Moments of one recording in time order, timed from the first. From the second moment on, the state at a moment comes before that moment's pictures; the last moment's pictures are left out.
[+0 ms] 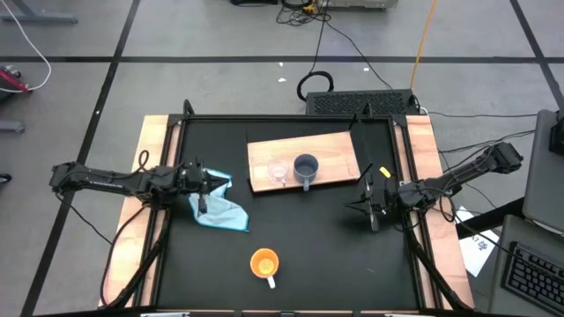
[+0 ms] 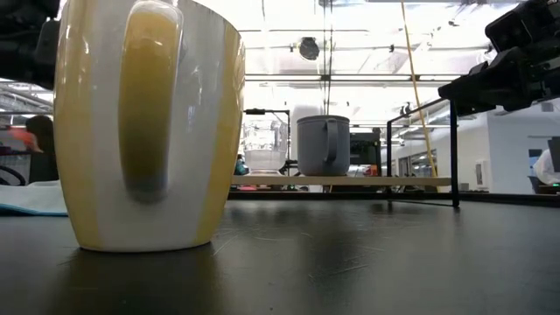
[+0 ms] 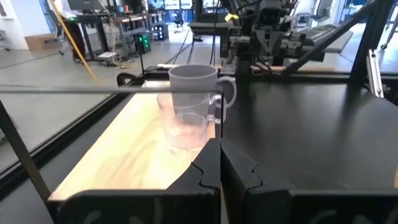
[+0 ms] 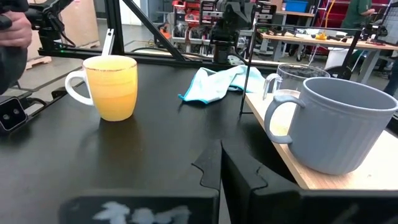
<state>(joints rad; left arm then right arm) -0.06 0.39 0.10 0.17 -0.21 0.00 0.37 0.57 0.01 0.42 0.31 -0.01</state>
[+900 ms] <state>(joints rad) -0.06 0.39 0.10 0.15 -0.18 -0.05 0.37 0.57 0.01 0.42 0.31 0.00</state>
